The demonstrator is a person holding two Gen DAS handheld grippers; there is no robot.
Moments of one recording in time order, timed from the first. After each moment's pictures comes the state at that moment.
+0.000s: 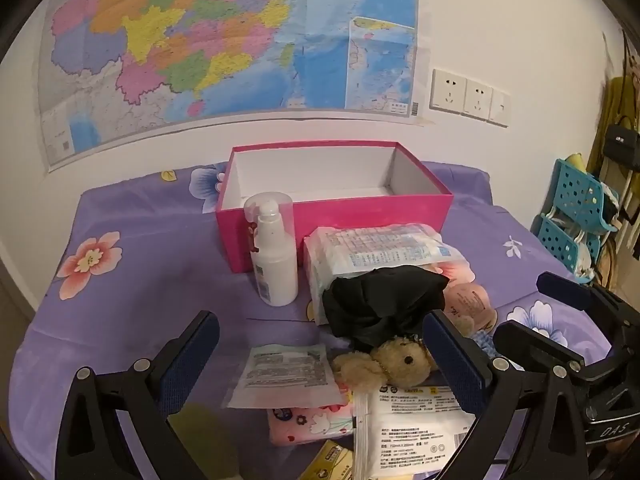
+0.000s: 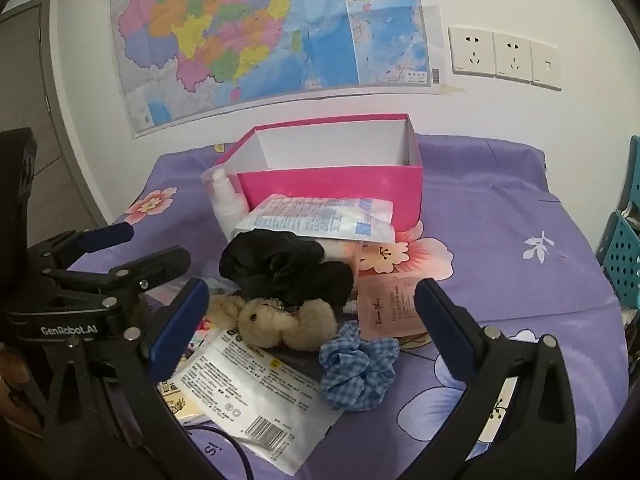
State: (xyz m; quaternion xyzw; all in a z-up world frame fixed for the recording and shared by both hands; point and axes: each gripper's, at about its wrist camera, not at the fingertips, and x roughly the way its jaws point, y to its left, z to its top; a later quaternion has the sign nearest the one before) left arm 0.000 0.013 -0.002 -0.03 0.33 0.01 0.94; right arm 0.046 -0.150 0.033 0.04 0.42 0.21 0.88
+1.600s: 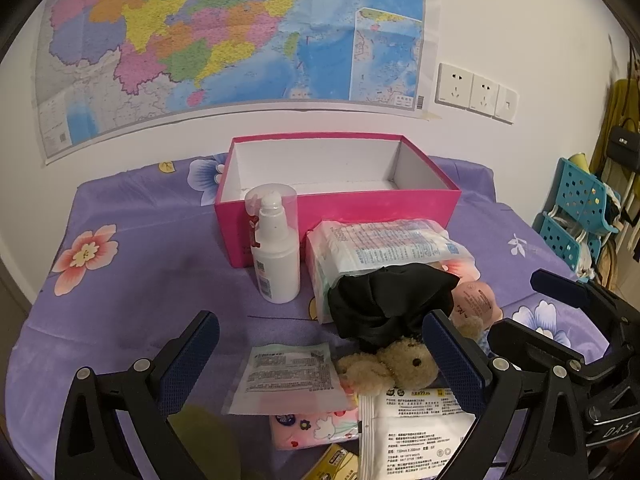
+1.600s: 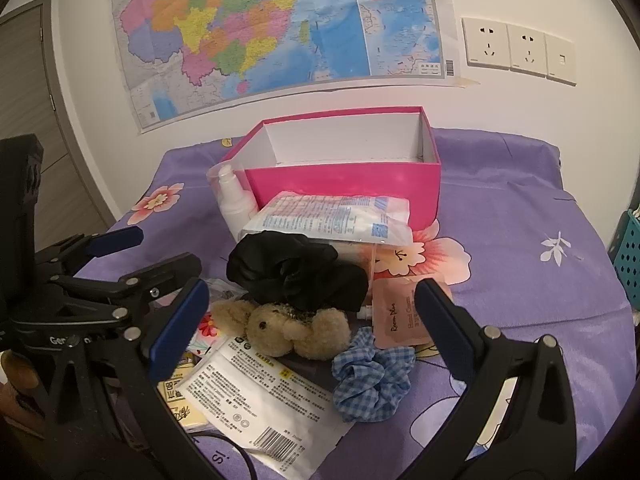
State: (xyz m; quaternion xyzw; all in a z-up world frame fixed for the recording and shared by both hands) left arm 0.007 0.015 -0.012 -0.03 0.33 0.01 0.94; right arm 0.056 -0.142 0.023 0.05 0.43 0.22 0.88
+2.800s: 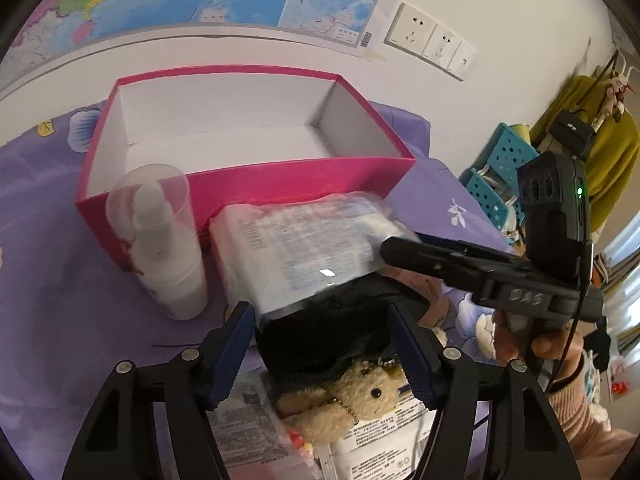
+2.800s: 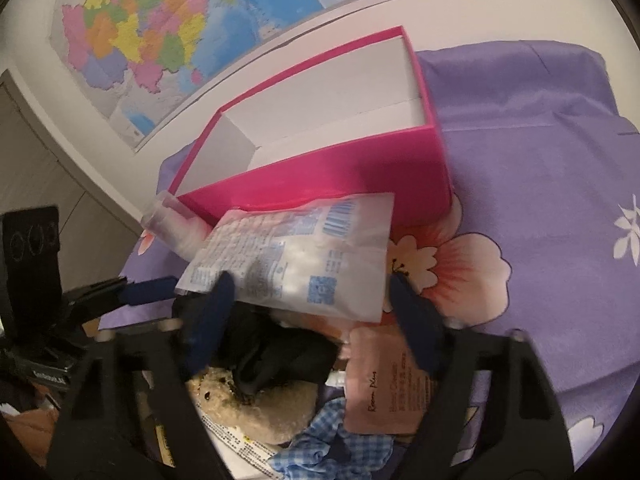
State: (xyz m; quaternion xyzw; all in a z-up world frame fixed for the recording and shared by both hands) left arm 0.101 0.020 -0.027 -0.09 0.46 -0.17 0.87; right arm 0.167 -0.174 -0.047 0.17 0.53 0.26 0.79
